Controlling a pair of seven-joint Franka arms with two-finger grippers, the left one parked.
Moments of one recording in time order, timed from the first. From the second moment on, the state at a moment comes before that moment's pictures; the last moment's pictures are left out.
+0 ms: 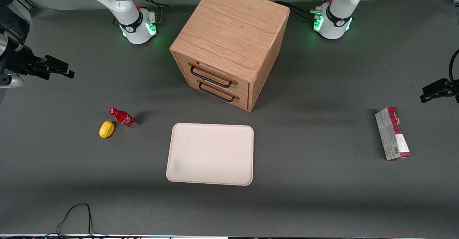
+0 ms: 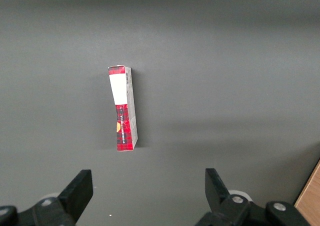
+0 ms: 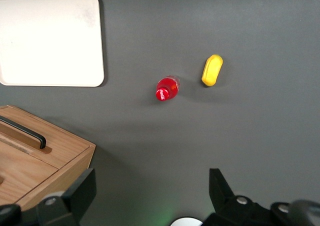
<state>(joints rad) -0.03 -0.12 -0.05 -1.78 0.13 1.57 -0.02</state>
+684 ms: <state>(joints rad) -0.04 -0.12 -0.05 -1.77 0.07 1.57 -0.02</state>
